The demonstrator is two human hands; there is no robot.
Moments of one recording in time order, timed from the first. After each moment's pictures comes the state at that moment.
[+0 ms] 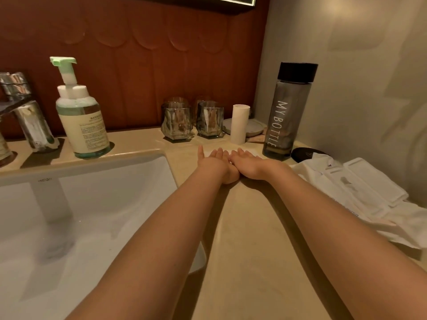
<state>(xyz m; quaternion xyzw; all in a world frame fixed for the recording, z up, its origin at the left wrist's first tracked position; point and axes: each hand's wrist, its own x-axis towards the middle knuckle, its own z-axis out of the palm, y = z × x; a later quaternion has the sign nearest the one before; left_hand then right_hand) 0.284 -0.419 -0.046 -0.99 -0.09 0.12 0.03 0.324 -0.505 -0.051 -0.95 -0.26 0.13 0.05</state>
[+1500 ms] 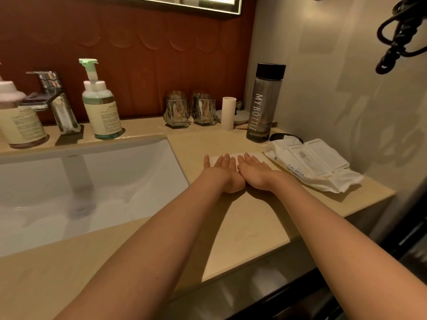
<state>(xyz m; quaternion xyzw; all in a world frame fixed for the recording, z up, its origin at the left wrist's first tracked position) 0.176 -0.484 -0.046 -0.99 -0.06 0.15 -0.02 0.212 -0.575 -0.048 -0.96 -0.23 0.14 0.05</state>
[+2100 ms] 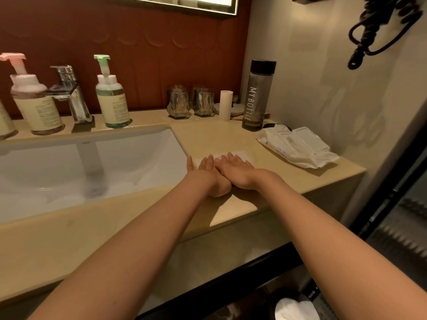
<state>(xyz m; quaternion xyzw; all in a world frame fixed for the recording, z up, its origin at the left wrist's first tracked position) 0.088 -0.483 -0.050 -0.98 -0.09 0.14 -0.04 0.136 -0.569 -0.054 -0.94 -0.26 0.17 0.10</state>
